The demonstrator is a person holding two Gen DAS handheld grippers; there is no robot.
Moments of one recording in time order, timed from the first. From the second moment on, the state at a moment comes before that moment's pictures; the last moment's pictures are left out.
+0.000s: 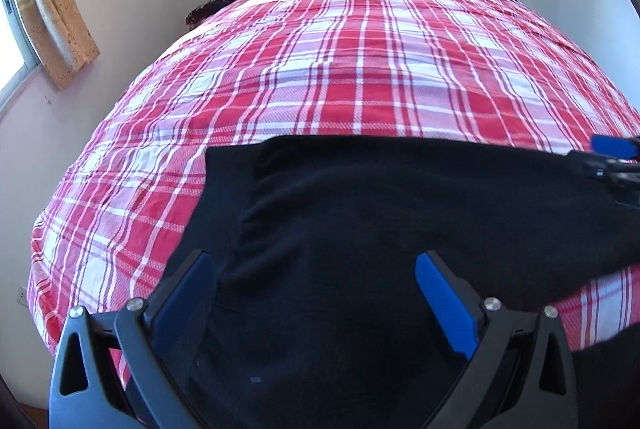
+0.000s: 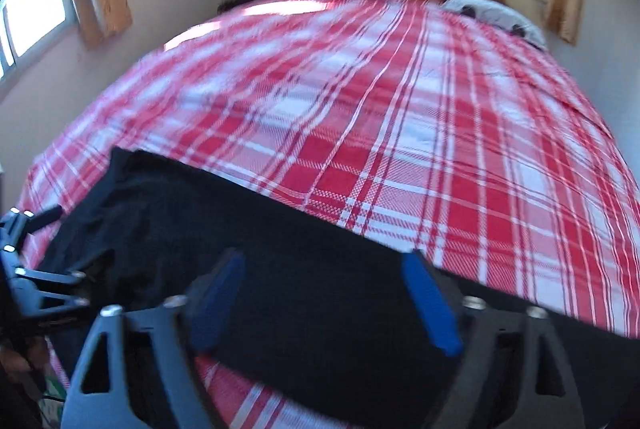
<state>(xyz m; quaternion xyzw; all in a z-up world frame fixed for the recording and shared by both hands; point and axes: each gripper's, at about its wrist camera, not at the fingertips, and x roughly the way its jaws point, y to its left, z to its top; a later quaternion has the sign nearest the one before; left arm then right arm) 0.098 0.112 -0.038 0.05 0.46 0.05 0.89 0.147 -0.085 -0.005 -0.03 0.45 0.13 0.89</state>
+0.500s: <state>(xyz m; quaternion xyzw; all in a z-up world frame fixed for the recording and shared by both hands) 0.127 0.124 -0.076 0.01 0.51 0.03 0.86 0.204 -0.049 -0.059 -0.12 0.51 0.21 0.83</state>
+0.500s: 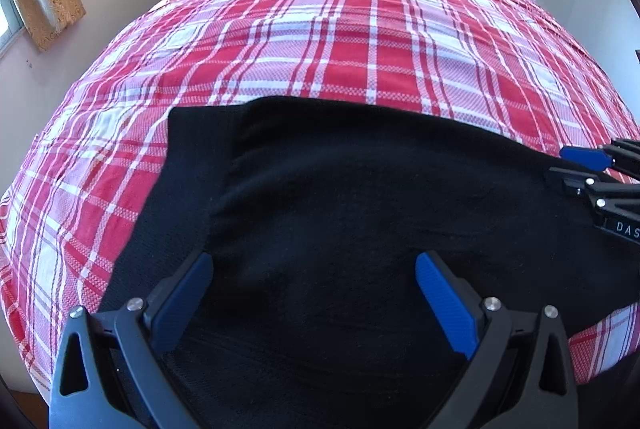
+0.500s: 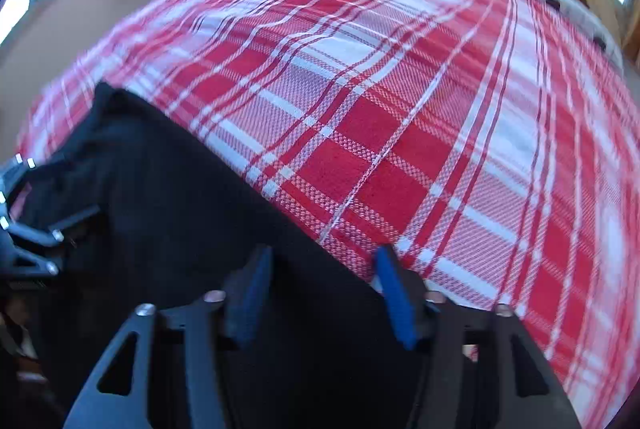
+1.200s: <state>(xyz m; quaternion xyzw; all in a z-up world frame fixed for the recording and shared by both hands) 0.094 0.160 -0.031 -0.08 0.46 -0.03 0.88 0.086 -0.037 0.013 -0.10 0.41 0.25 0.87</state>
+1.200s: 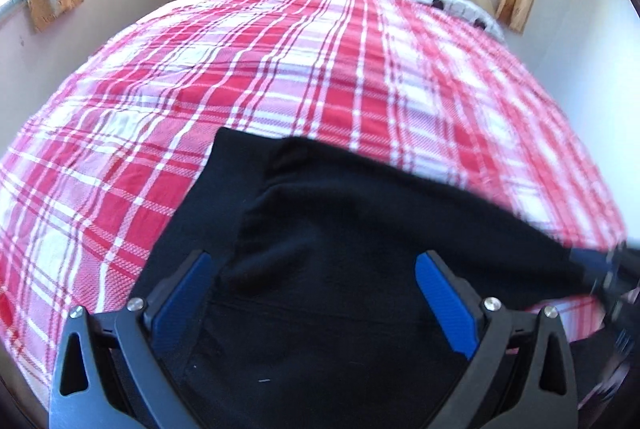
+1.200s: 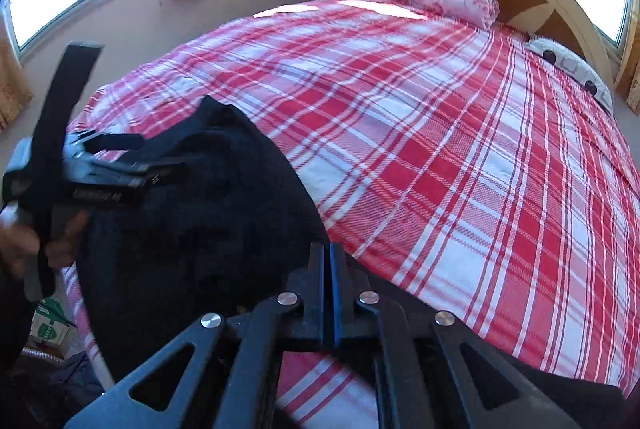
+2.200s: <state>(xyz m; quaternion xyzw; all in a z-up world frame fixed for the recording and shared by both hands) 0.189 0.121 -0.080 0.00 0.57 0.17 0.80 -0.024 -0.013 -0.056 -0.13 0.38 0.23 0.89</state>
